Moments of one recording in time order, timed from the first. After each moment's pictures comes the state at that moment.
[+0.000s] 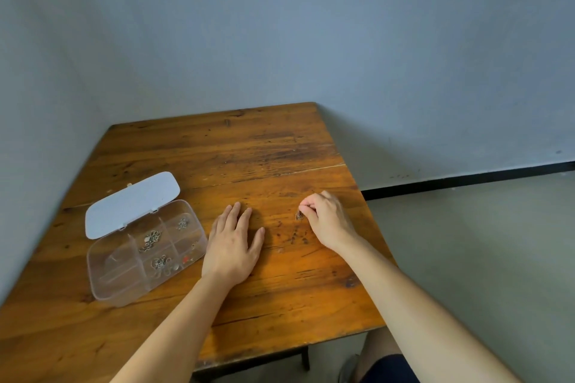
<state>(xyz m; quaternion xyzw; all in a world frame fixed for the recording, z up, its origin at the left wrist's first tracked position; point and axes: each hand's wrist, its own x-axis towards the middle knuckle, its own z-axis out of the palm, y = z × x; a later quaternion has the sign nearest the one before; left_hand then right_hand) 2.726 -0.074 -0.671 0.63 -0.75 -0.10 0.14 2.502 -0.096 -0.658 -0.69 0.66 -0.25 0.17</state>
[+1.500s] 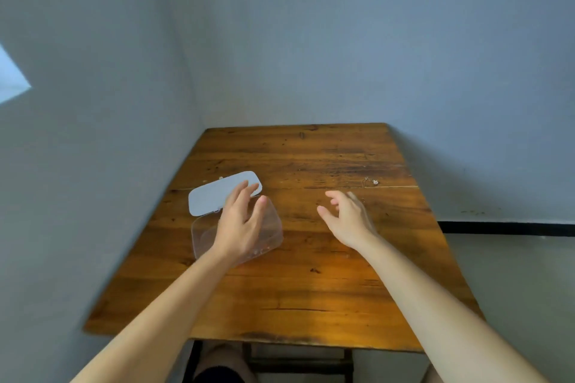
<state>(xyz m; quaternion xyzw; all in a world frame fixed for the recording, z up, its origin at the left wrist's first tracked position) 2.823 -0.051 -0.595 0.66 -0.61 -0.22 0.38 2.594 -0.103 -0.620 -0.69 0.63 -0.25 0.24</state>
